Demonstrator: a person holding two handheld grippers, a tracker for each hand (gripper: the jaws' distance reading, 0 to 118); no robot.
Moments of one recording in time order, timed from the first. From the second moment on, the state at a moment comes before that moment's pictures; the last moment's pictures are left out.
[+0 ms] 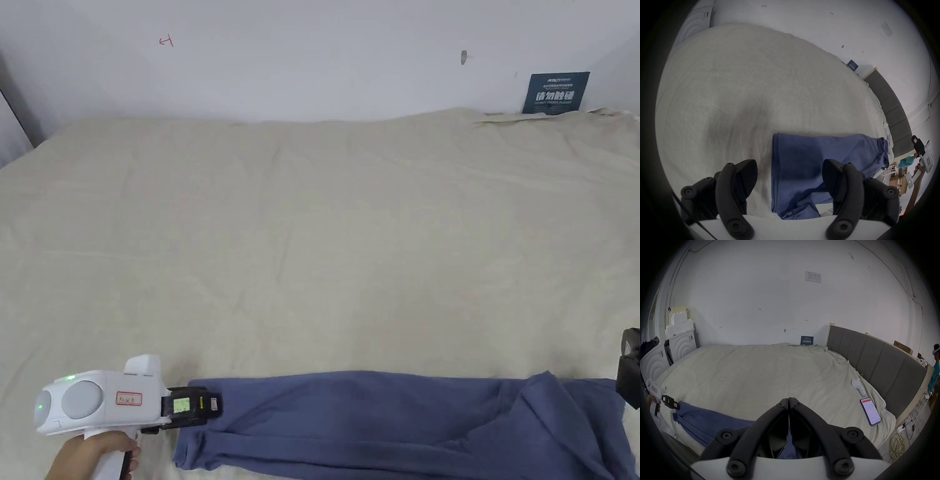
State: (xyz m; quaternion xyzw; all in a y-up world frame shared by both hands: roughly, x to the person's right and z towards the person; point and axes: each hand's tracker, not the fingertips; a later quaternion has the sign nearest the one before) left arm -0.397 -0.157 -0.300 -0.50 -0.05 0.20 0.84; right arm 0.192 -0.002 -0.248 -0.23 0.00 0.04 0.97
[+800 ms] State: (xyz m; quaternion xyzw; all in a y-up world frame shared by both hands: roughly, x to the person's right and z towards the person) left arm -0.395 -0.101 -0.293 -0.47 -0.07 0.19 0.86; right arm 0.201 -0.003 -0.251 -0.23 0.00 0.03 0.97
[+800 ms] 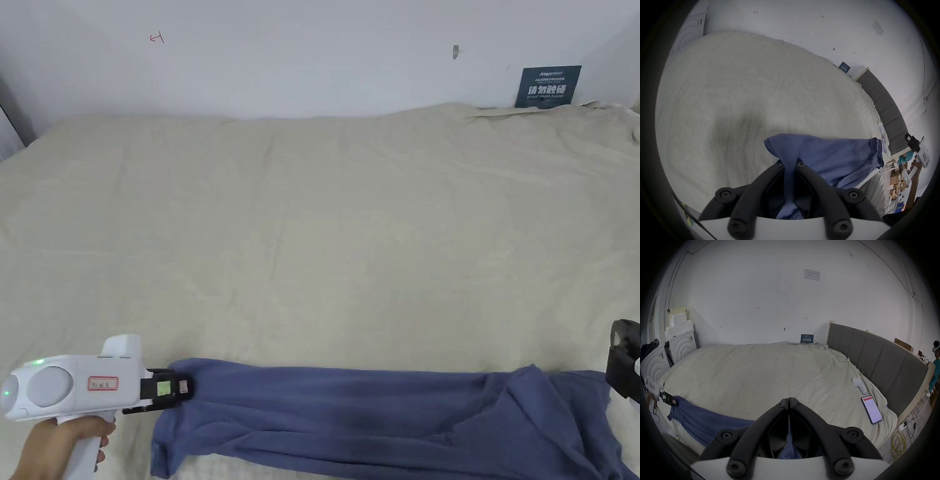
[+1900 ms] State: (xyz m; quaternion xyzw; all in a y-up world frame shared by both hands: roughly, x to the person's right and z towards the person) left arm -0.217 -0.069 -0.344 -0.52 -0.14 0.15 0.83; right arm 0.221 0.000 -0.234 -0.22 0.01 0.01 0.98
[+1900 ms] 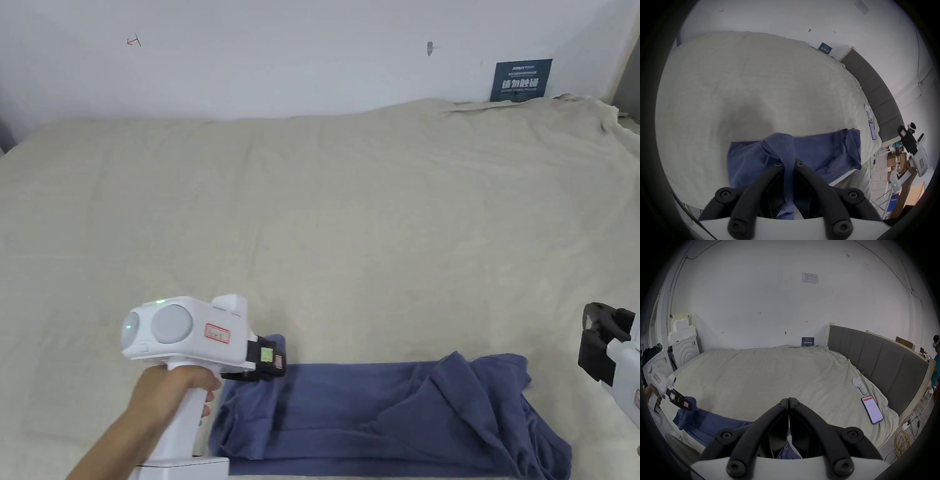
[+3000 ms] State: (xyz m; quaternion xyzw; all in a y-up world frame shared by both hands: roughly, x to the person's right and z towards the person) left arm -0.207 -0.056 -0.317 -0.38 -0.11 0.21 0.89; right arm 0.231 0.004 -0.225 -0.21 0.00 0.01 0.98
